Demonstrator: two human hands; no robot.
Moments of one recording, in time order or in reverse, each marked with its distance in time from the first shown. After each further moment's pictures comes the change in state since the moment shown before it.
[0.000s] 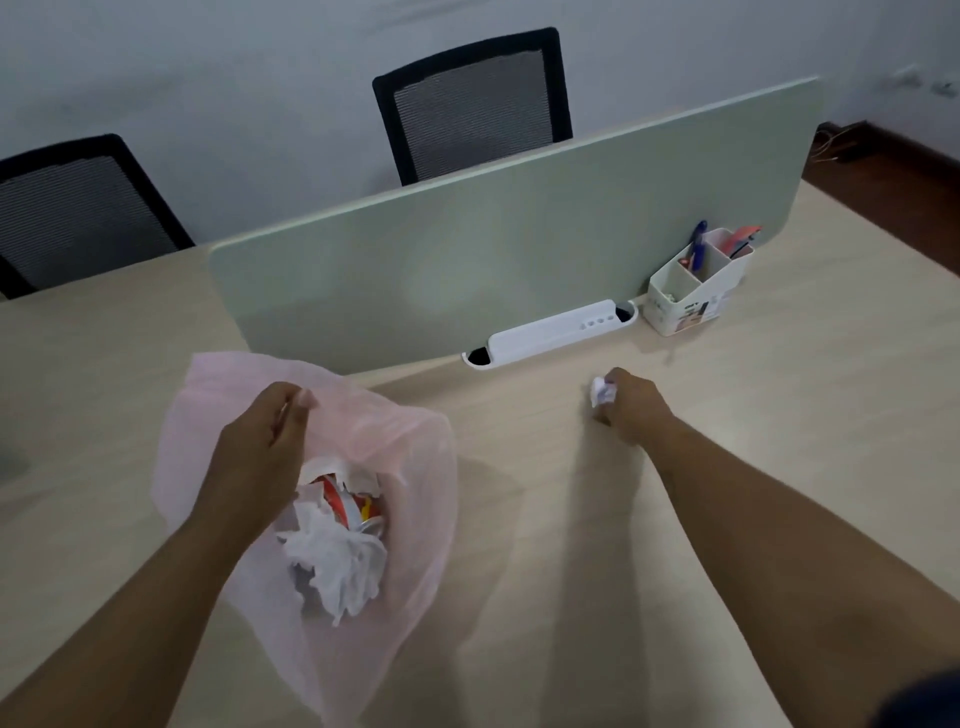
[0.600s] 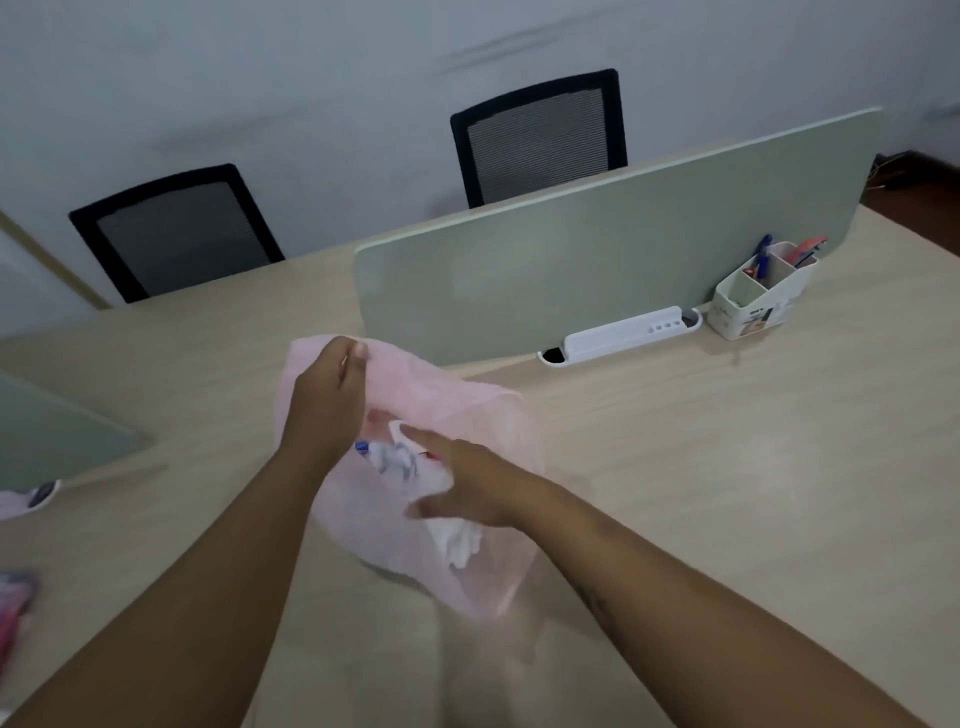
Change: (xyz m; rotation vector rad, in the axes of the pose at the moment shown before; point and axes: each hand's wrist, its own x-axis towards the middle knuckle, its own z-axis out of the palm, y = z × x) left_hand 0.006 -0.026 -0.067 -0.096 0.123 0.010; right_hand -0.197 -0.226 0.107 0.114 -0.574 -0.519
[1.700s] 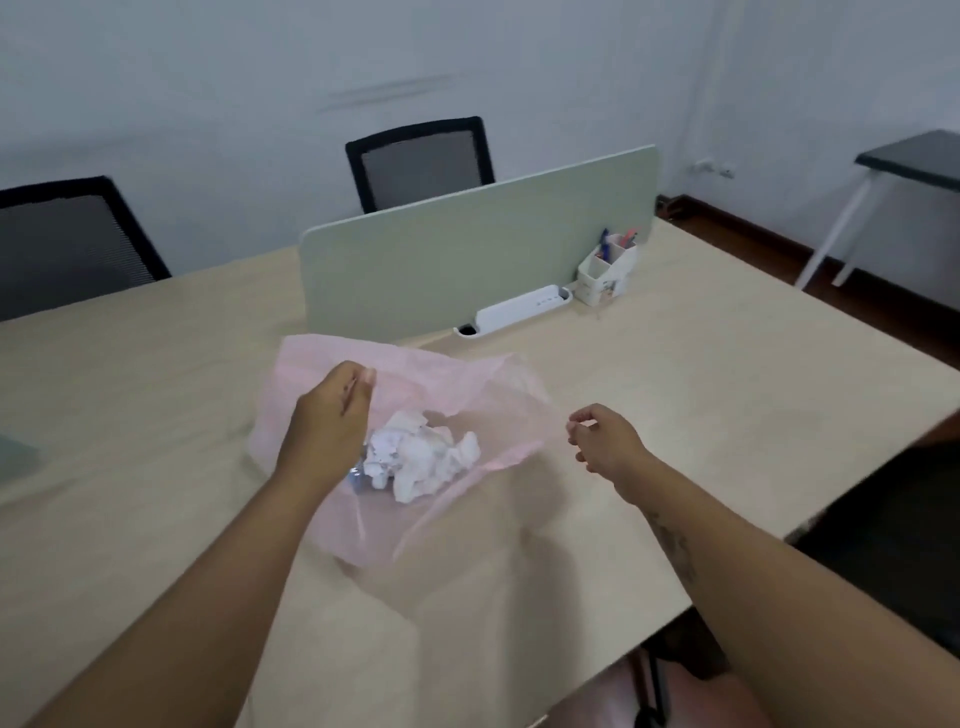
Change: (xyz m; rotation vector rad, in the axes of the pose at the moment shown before) left_hand -0.109 -0.028 -0.046 -0.153 -0.211 0.272; right_hand -0.170 0.047 0.022 0.375 0.849 0.645
